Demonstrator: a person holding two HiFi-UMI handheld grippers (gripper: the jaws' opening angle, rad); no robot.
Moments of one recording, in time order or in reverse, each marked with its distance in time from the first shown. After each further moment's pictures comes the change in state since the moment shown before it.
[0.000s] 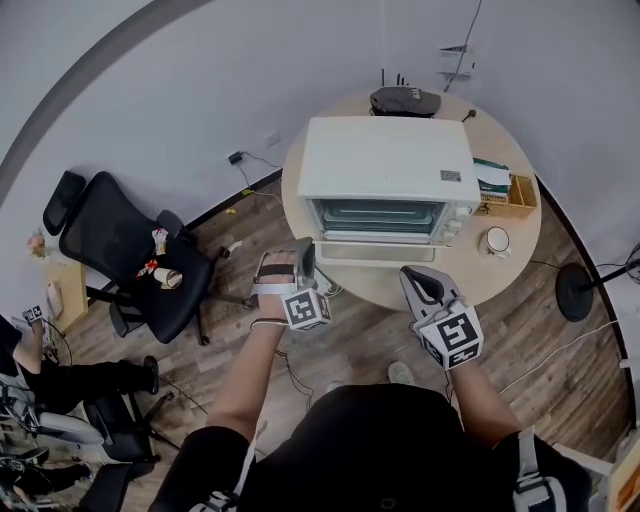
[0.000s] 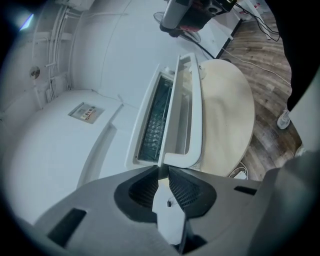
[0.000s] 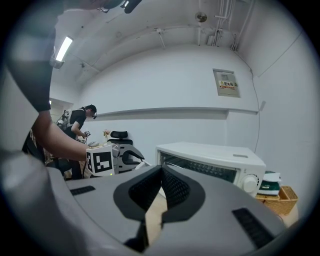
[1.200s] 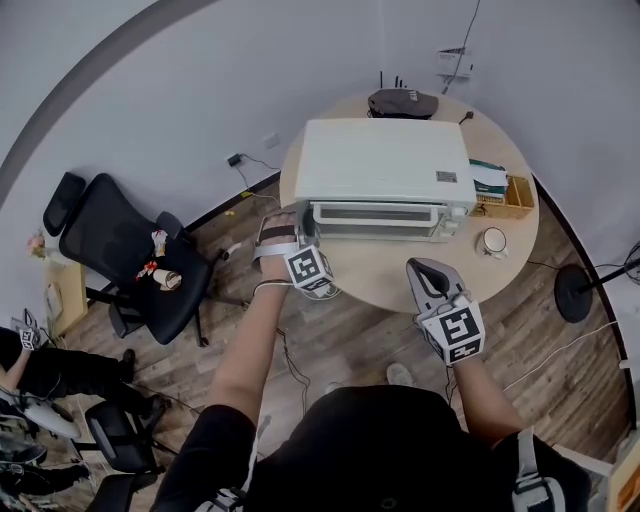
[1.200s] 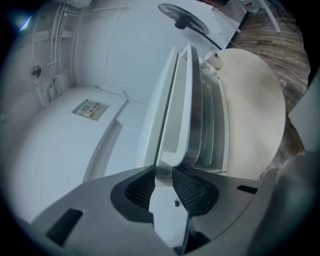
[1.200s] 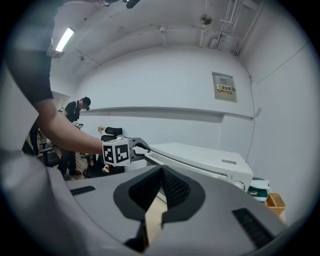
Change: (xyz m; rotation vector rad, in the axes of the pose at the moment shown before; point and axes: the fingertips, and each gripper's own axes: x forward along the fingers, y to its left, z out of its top) left arm 0.062 0.055 0.005 -0.020 0.044 0.065; right arm -0.009 -0.022 0.007 -0.047 0.016 -0.071
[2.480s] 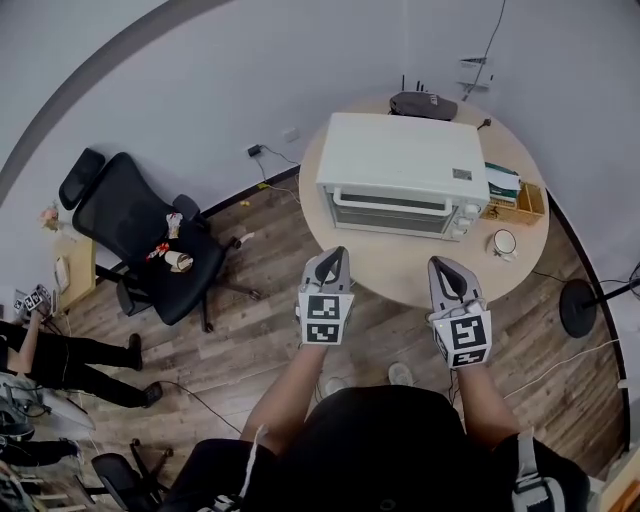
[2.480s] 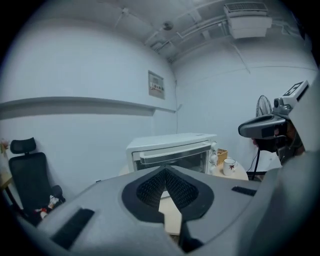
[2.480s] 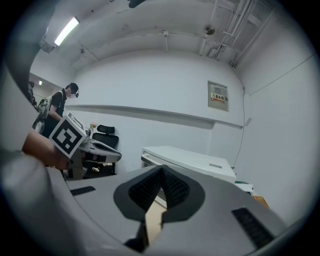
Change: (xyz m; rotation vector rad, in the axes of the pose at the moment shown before) left arm -0.151 -0.025 0.039 -1.217 -0.240 -0.135; right arm -0.031 0.002 0.009 -0.048 -0.032 -0.121
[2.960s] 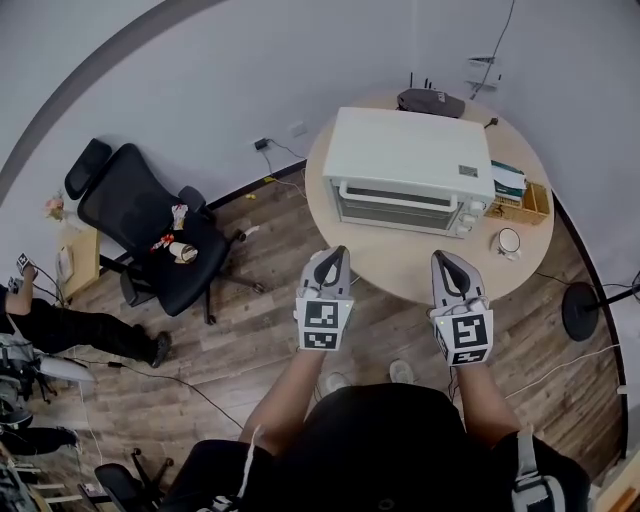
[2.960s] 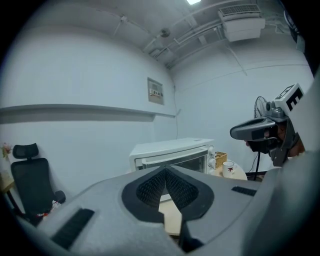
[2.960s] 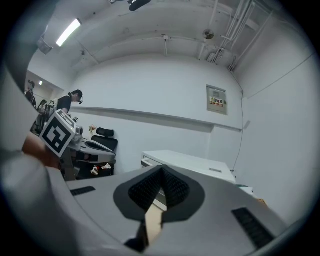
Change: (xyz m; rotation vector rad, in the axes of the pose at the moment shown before) left arm -0.027 -0.004 0.013 0.029 -0.059 0.015; right arm -0.003 0.002 0.010 -0.003 -0.040 -0.013
